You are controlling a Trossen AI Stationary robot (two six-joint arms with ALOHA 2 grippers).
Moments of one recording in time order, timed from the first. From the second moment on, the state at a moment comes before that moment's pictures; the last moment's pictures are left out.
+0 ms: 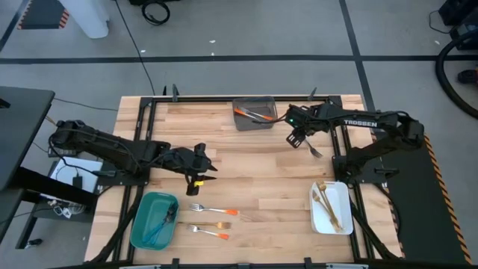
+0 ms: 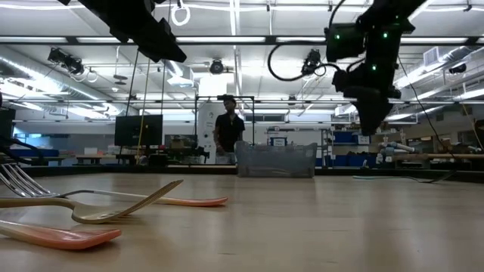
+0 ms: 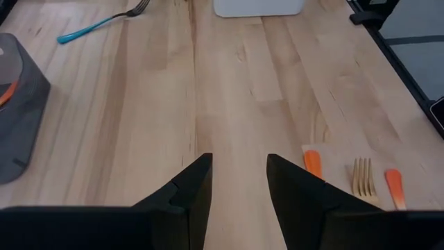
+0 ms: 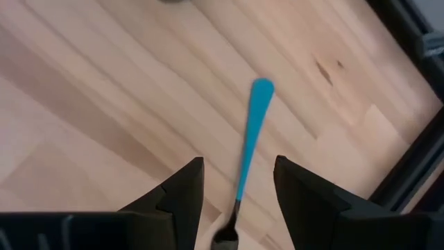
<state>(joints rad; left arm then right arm) -0.19 1.17 0.78 -0.21 -0.10 -0.05 -0.42 1.30 0.90 -0.93 0.29 0.35</state>
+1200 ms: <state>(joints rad) -0.19 1.17 0.78 -0.22 -0.10 -0.04 -0.72 1.30 0.72 -0.79 0.10 0.25</state>
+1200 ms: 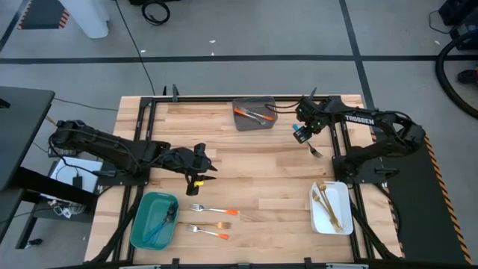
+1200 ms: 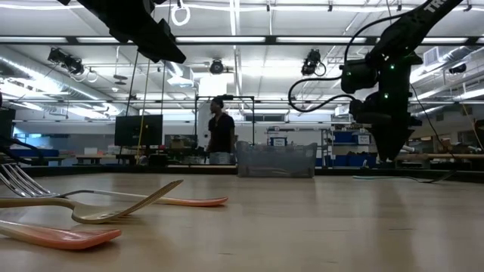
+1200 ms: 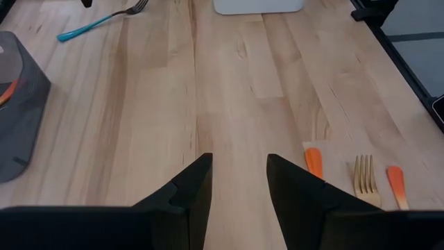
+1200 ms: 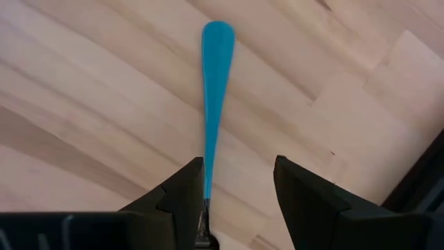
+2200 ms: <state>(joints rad) -0.19 1.17 0.78 -0.22 -0.10 -0.03 -0.72 1.31 0.62 -0.73 0.02 0.29</state>
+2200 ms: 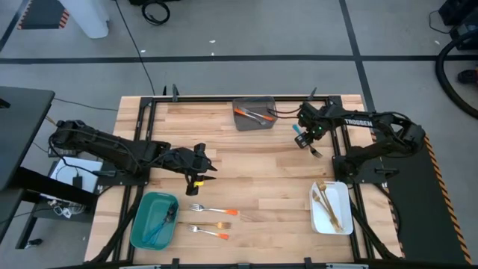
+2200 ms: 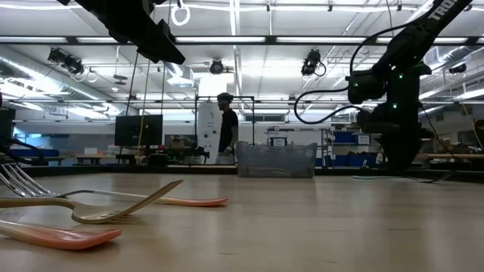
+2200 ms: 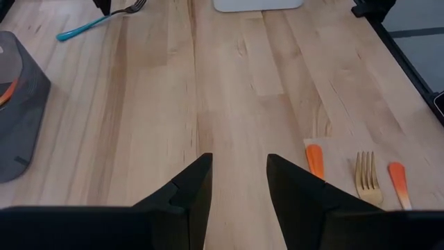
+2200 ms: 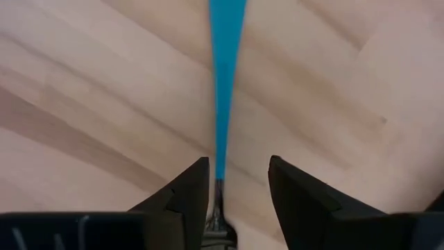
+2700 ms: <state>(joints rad) -0.19 1.17 0.78 -0.22 -0.10 -0.02 -0.65 1.41 0.62 -0.72 0.03 0.30</state>
